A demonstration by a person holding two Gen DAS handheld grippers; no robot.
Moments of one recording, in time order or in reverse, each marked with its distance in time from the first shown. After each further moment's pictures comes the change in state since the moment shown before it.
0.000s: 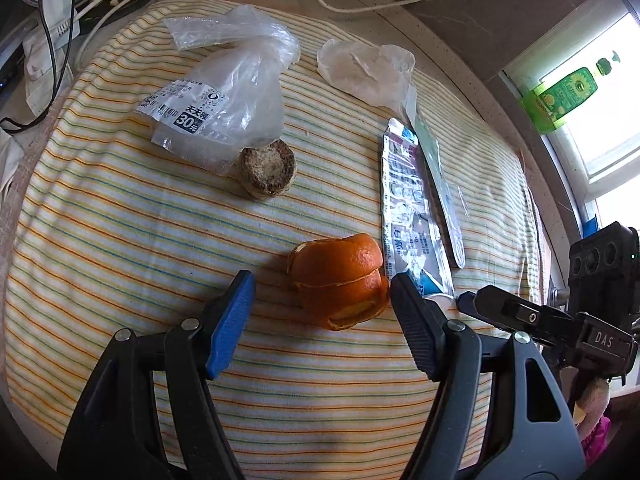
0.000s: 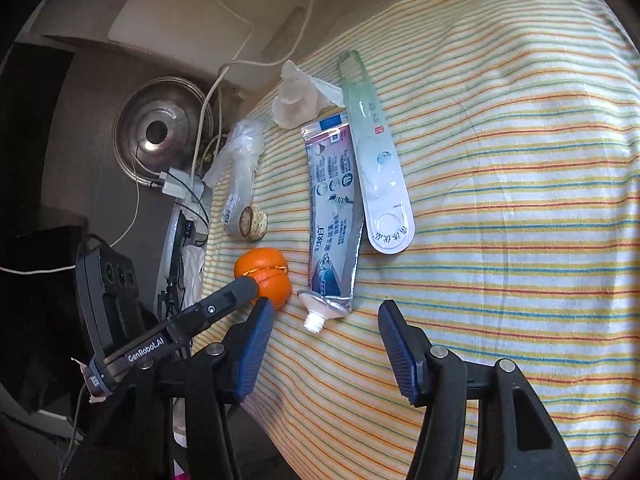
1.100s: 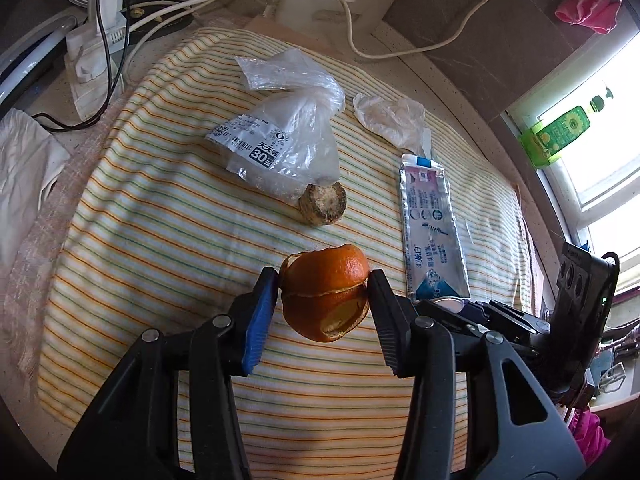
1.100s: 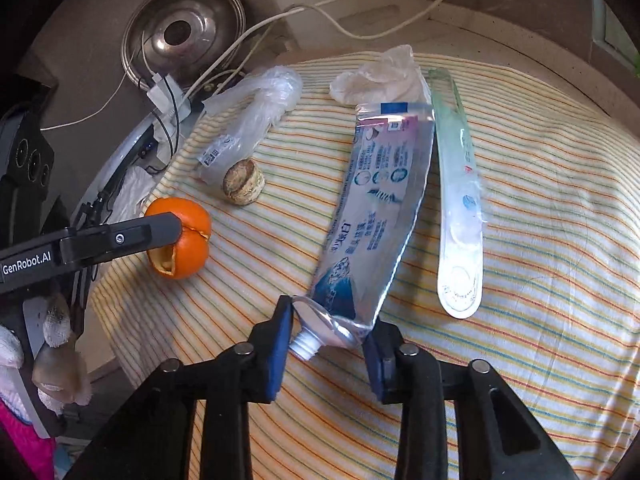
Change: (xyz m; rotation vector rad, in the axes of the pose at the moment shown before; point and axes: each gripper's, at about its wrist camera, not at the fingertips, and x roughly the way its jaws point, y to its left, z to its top) left arm -0.043 0.034 -0.004 -0.050 -0.101 -0.009; right arm 0.052 0.055 -0.006 -0.466 0.006 -0.317
